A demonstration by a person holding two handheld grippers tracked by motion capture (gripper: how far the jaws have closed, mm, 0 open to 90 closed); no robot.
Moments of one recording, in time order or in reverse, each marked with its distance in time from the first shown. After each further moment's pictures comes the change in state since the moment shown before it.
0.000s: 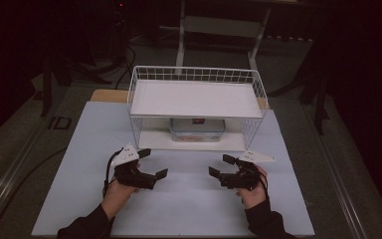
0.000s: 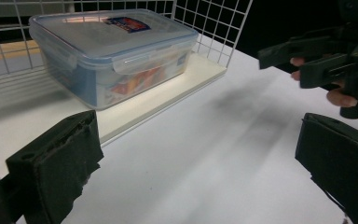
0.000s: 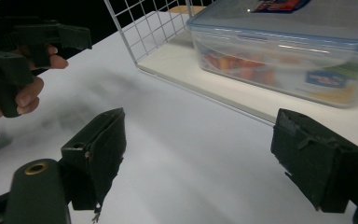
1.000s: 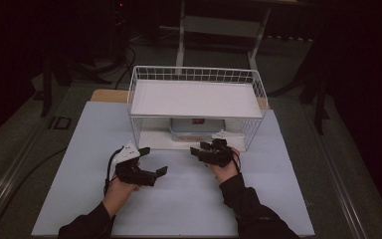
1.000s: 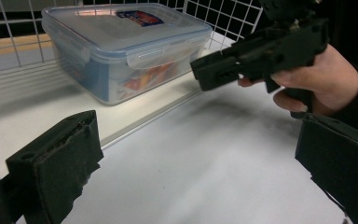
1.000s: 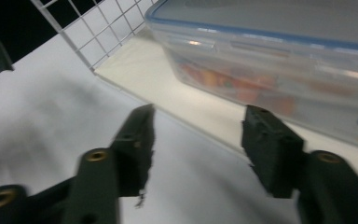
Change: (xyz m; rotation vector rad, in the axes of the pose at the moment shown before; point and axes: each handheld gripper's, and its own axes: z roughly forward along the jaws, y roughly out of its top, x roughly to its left) left arm 0.007 -0.001 0.005 0.009 0.034 -0.012; right arm -0.017 0.025 0.098 0.103 -0.047 0.071
